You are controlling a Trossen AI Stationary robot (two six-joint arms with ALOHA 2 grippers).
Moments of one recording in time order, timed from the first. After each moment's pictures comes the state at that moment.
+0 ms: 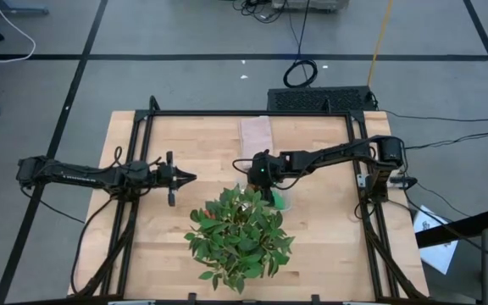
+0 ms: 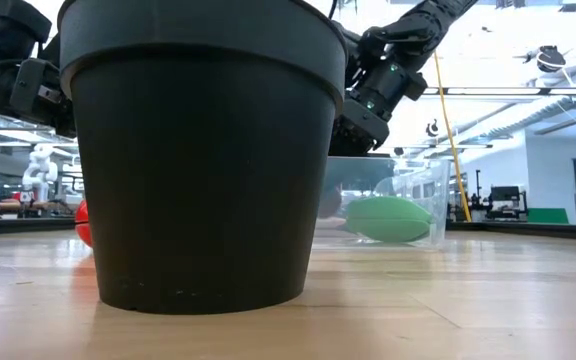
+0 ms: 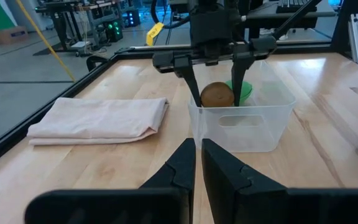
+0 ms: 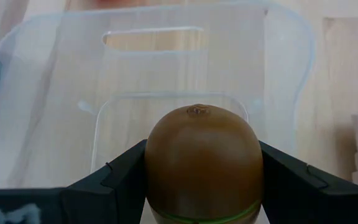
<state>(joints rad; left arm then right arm) 0.01 0.51 0.03 0.31 -0.11 0.05 -0.10 1.83 1.08 -0.18 -0.21 -0.08</state>
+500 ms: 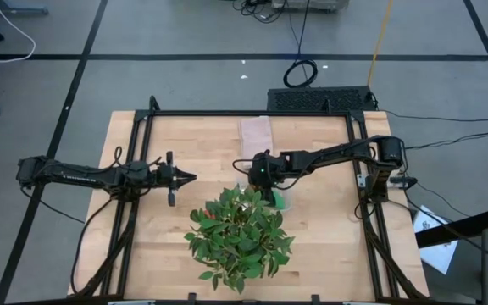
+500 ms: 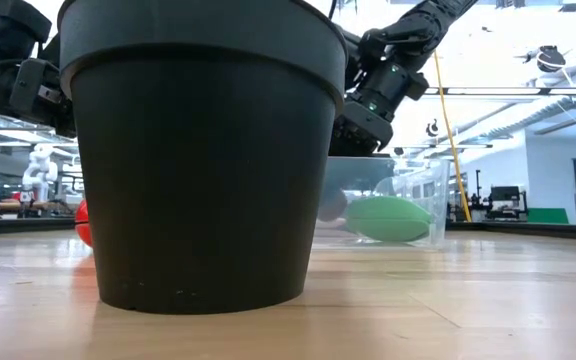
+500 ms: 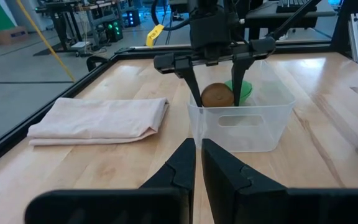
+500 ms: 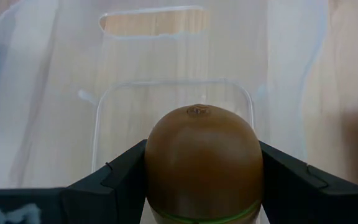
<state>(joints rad) 0.01 0.51 0.03 0.31 -0.11 0.05 -0.10 1.83 1.08 -0.22 -0.21 -0.07</state>
